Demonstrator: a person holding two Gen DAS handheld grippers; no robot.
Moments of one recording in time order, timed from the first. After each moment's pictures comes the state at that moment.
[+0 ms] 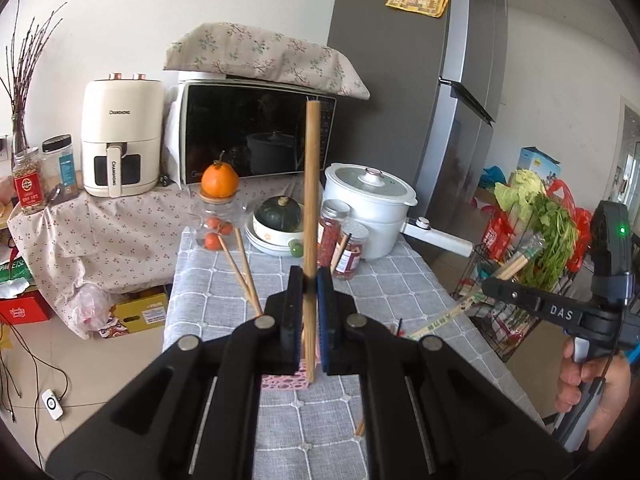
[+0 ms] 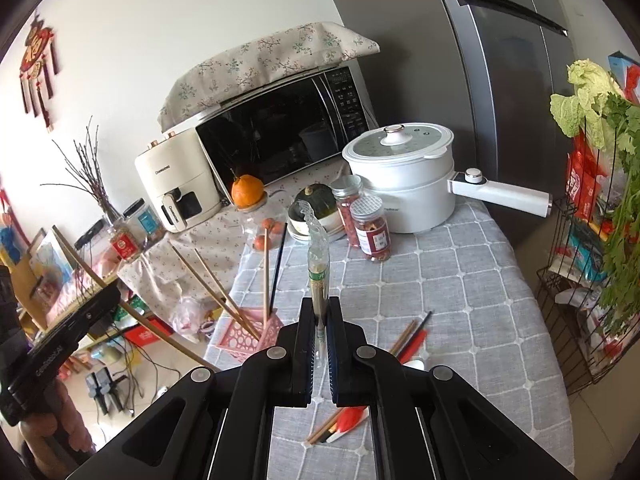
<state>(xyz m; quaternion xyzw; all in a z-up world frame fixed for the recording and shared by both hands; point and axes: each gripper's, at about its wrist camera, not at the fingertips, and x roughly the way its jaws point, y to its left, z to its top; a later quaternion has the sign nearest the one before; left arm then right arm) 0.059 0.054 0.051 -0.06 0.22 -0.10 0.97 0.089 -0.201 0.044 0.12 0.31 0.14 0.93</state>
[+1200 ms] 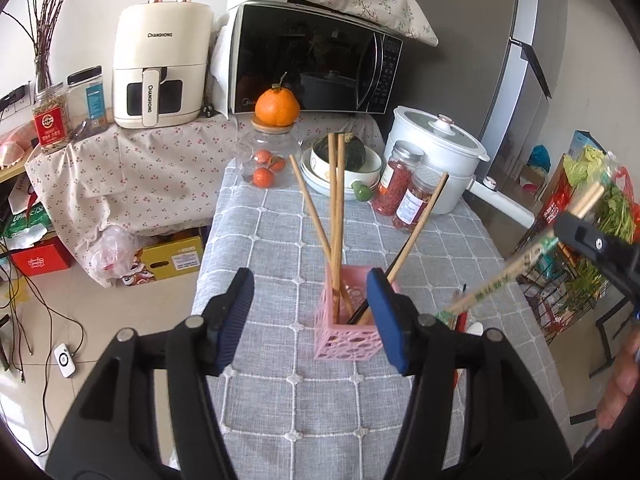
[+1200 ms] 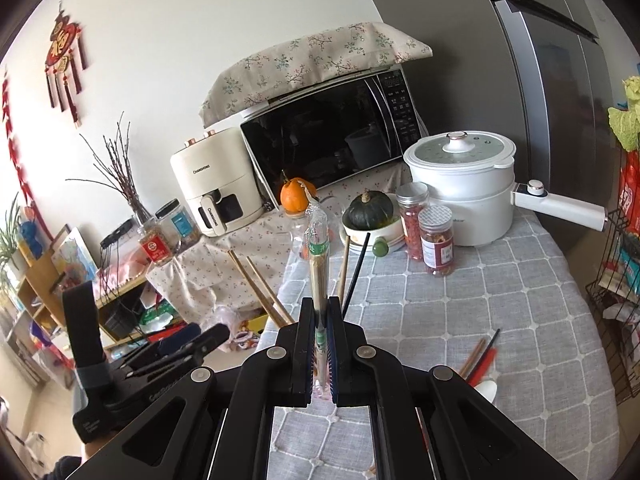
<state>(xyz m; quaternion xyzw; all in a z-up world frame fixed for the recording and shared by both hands) 0.098 0.093 -0.009 -0.07 0.32 -0.03 0.94 0.106 -0.132 0.042 0.12 0.28 0.20 0.93</state>
